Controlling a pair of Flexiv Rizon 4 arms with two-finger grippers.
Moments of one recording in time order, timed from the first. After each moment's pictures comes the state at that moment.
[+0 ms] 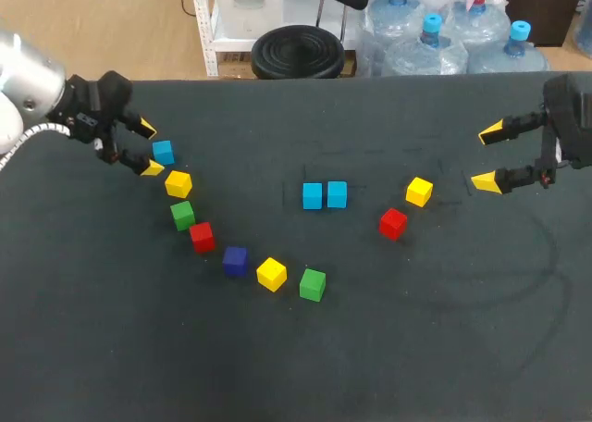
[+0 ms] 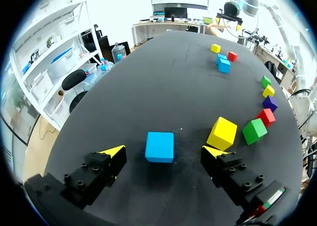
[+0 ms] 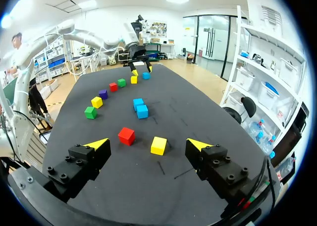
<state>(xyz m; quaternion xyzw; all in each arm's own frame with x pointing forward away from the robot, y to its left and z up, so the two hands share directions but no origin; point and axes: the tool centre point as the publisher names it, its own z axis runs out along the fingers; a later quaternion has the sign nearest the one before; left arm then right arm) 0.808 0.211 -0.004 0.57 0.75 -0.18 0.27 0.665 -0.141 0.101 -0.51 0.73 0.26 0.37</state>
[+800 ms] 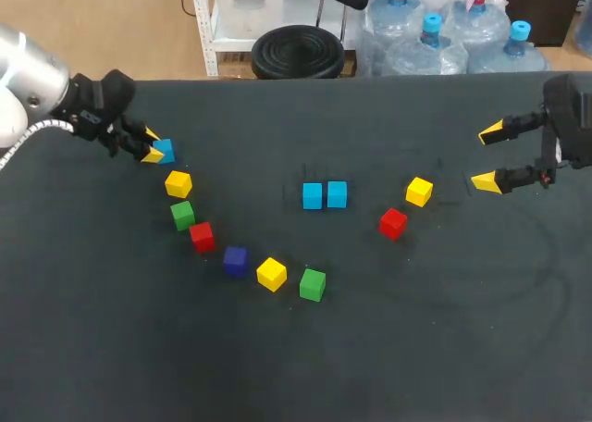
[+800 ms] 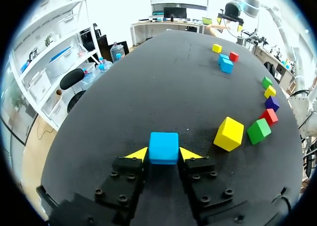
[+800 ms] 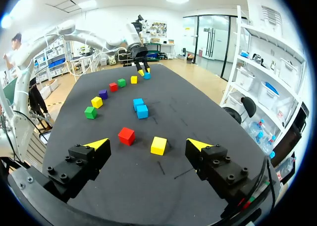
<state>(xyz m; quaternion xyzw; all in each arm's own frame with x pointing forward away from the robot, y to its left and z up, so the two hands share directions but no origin) 0.817 0.209 -0.009 0.57 0.75 -0.19 0.26 0.665 -0.141 0.101 -0.51 0.73 0.26 0.37</state>
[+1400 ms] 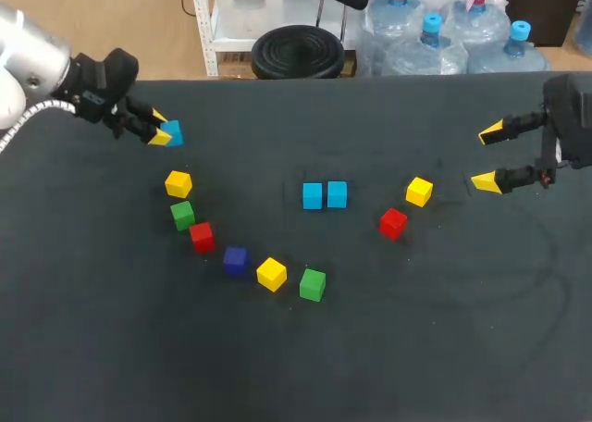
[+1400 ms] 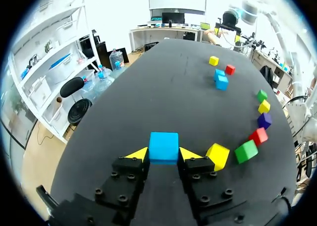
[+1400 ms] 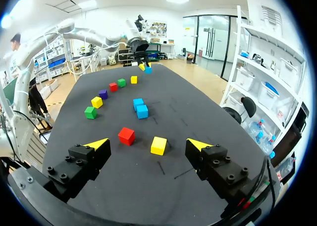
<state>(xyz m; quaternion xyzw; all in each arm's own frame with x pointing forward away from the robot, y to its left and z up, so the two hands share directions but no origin) 0.815 0.183 0.038 0.57 0.74 -0.21 0.28 0.665 -0.141 0.101 -0.51 0.73 0.26 0.37</state>
